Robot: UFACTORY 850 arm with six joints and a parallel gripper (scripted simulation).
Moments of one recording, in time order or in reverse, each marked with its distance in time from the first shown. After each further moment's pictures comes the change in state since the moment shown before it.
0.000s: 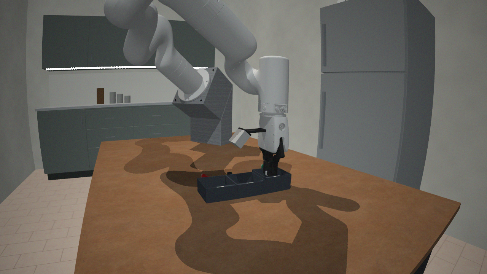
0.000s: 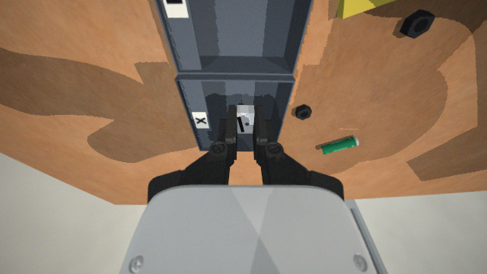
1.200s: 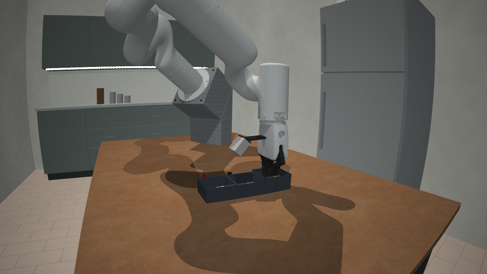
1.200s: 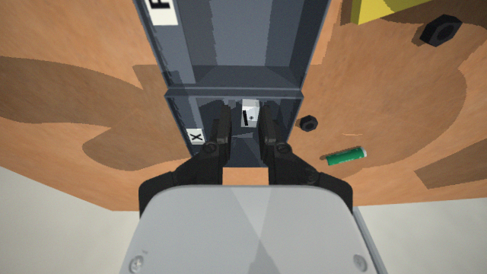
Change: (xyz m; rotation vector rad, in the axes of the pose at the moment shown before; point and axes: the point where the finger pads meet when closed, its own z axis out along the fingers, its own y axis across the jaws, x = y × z) arm 0.000 0.000 0.020 0.000 0.000 0.000
